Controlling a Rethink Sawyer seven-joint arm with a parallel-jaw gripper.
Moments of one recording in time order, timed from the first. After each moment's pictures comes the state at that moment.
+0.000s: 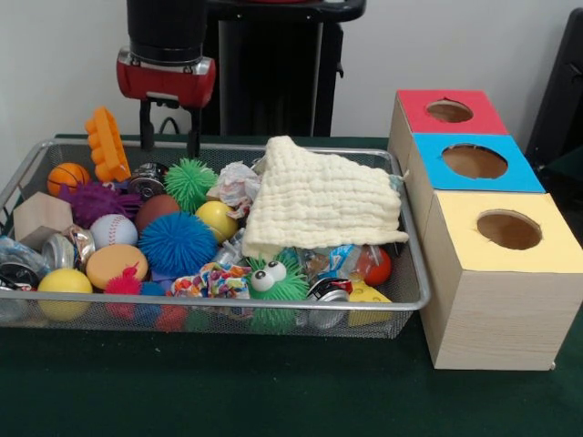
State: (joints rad) arm -0.60 -0.77 0.14 1.82 -0.35 0.43 1.65
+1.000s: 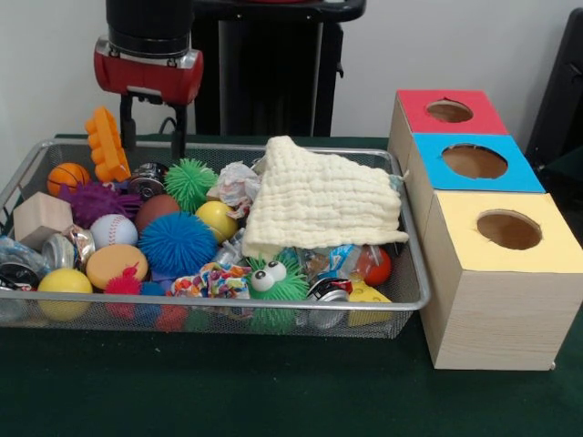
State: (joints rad) arm -0.57 -0.77 0.13 1.68 -0.32 0.58 1.65
